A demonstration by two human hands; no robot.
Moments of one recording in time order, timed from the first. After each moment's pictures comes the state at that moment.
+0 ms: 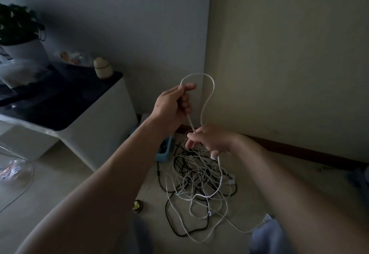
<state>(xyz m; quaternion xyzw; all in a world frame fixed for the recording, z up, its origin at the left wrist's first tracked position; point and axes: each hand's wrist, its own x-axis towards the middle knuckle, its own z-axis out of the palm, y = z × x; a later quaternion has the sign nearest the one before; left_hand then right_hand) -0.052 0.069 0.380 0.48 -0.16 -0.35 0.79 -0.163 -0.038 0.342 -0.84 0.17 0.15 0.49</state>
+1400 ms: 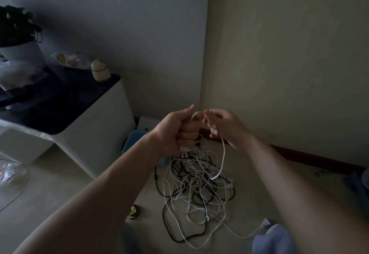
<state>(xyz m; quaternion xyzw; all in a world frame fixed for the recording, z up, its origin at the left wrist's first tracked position) -0.067 0.087 0.368 0.38 -0.18 -0.63 0.65 -0.158 -0.080 0.332 -0.74 0.11 -0.10 0.66</state>
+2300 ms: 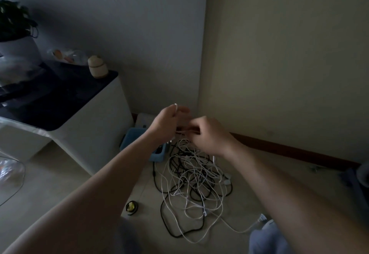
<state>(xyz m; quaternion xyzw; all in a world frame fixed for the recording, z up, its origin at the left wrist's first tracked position) -0.053 0.081 0.344 0.71 -0.26 -0.27 0.60 -0.164 -0.030 0.342 -0.92 0.09 -0.10 0.36</state>
